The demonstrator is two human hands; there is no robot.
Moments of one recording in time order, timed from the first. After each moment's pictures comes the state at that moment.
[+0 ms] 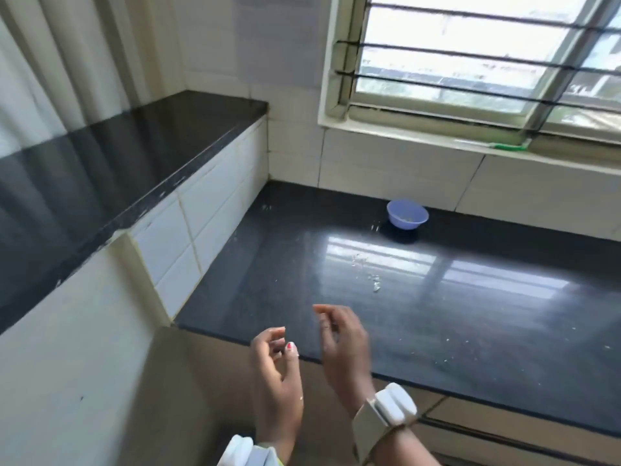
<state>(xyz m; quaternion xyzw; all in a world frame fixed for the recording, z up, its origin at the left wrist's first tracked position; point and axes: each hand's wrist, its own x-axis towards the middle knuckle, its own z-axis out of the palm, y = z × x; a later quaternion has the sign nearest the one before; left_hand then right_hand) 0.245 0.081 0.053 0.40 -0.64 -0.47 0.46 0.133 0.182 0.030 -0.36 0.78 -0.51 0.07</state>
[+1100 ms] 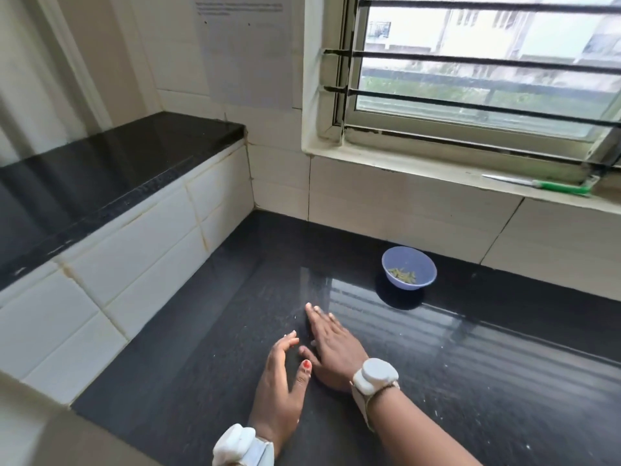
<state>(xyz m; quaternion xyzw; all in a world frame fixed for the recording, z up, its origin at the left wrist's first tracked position) 0.043 0.078 -0.021 0.34 -0.75 -0.39 0.40 -0.112 0.094 0.006 -0.66 0.74 -0.07 0.12</state>
